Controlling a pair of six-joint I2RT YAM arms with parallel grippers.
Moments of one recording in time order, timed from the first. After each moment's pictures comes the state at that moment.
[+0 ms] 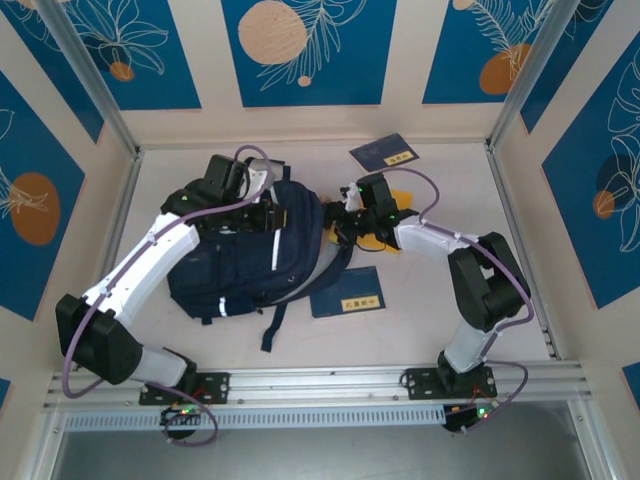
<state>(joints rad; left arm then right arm) -0.46 1.41 1.34 -0.78 0.40 -0.35 0.49 1.72 1.06 0.00 -0.70 0.99</state>
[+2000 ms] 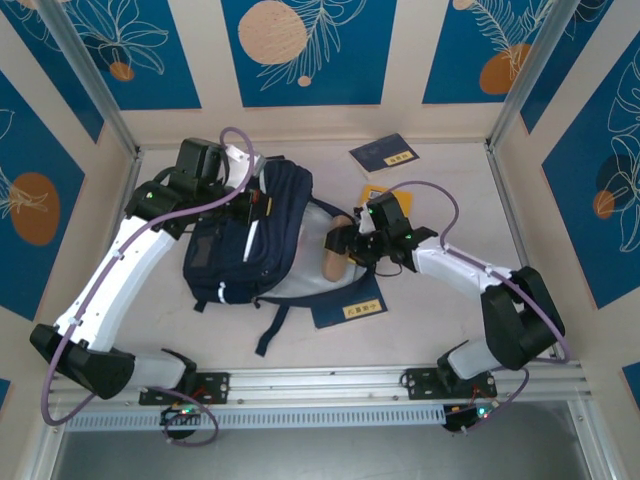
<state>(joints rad) -0.46 1.33 1.56 -0.97 0.35 -0.13 0.54 1.44 0.88 -0.22 -0.51 0.87</state>
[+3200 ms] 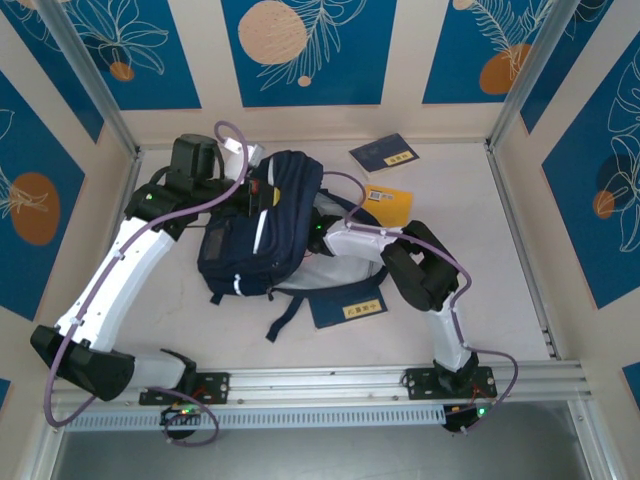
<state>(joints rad) -0.43 1.32 1.51 -0.80 0.51 -0.21 0.81 2.09 1.45 0.11 -0.38 1.18</state>
